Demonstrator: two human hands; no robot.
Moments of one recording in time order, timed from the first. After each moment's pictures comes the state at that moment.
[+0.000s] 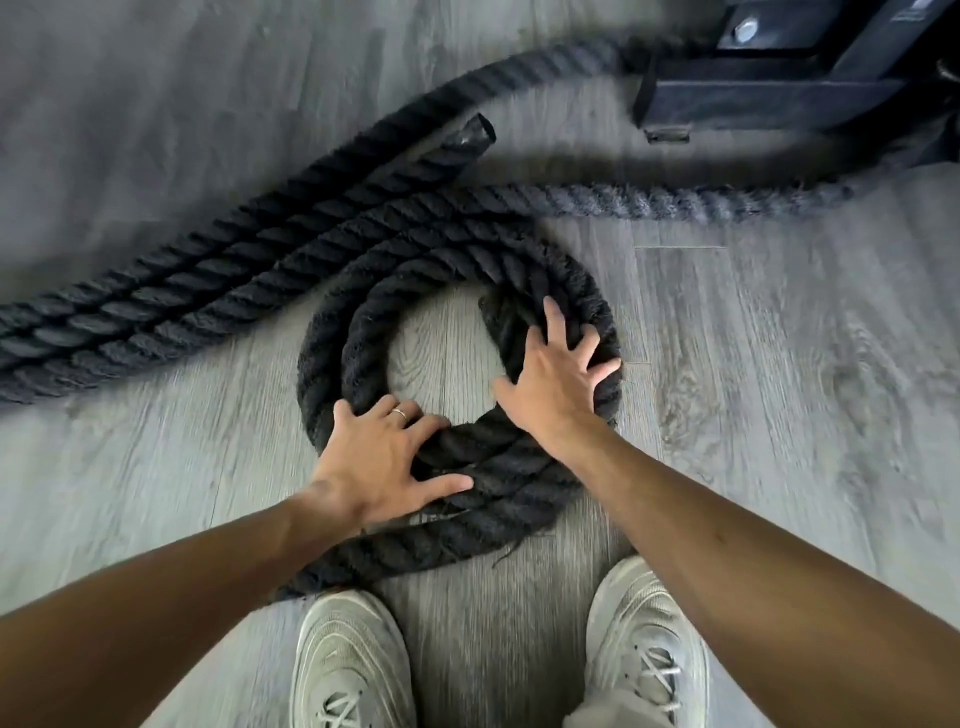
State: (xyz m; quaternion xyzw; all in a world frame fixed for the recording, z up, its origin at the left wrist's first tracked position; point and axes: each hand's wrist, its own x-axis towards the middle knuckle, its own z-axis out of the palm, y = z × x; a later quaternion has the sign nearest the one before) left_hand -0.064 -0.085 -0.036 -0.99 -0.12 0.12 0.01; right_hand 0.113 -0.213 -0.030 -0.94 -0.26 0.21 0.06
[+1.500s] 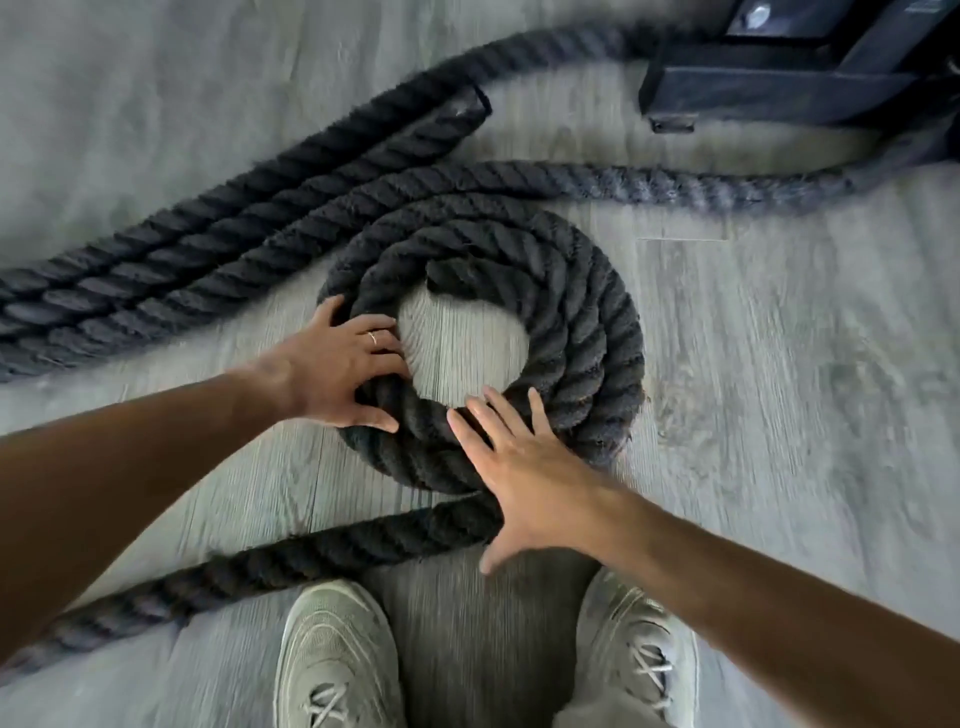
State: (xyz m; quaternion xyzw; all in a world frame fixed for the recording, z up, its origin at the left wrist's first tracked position) left_hand -0.023 0.010 -0.016 -0.96 0.05 0.26 0.08; right_hand 0.059 -0.266 -0.022 -0.74 -0.62 0.25 -0.05
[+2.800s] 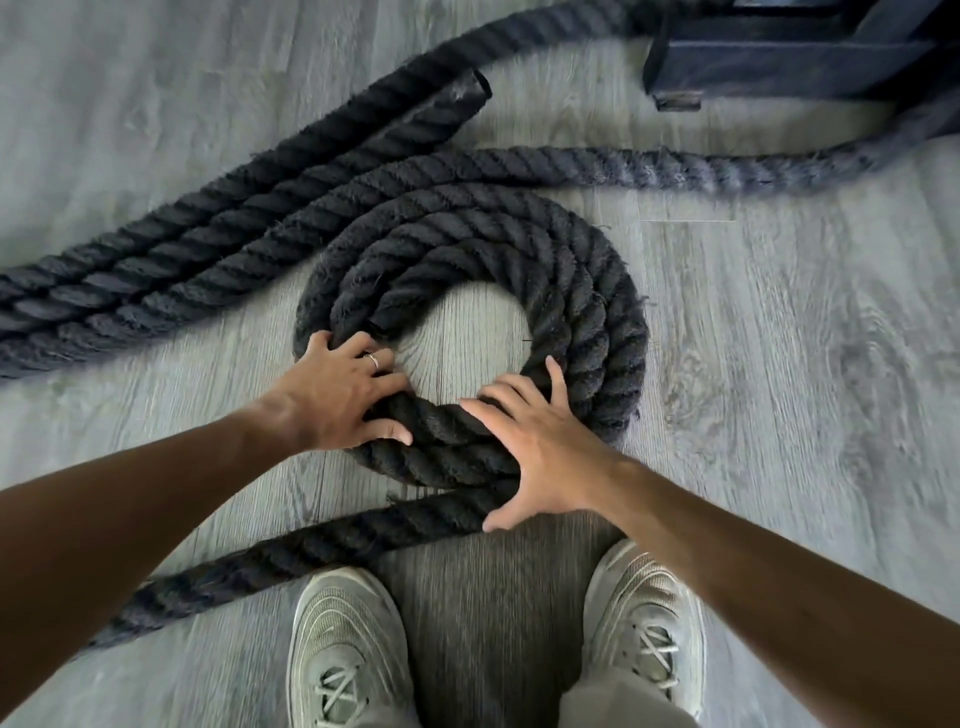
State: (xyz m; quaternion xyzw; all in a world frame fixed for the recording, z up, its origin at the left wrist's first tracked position) left_hand -0.051 -0.015 -0.028 -0.96 0.01 0.25 0.09; right_hand 0.079 -0.271 -0.039 -0.75 -0.62 0.23 0.04
